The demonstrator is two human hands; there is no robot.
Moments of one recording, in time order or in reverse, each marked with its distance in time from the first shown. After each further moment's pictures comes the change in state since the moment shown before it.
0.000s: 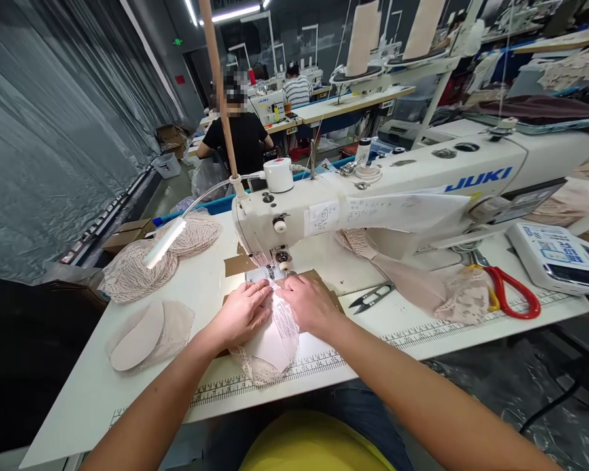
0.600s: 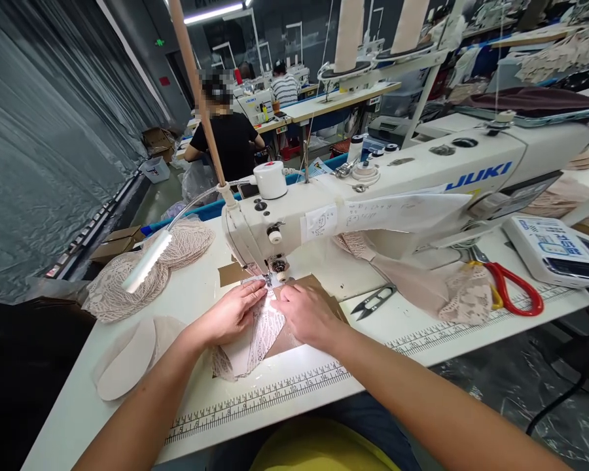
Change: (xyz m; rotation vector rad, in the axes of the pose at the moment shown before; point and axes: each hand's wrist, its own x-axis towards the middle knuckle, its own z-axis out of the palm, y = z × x) left_hand 0.018 -0.039 -0.003 -0.054 -0.057 0.199; right_hand 0.002 0.005 0.013 0.050 0.093 -0.053
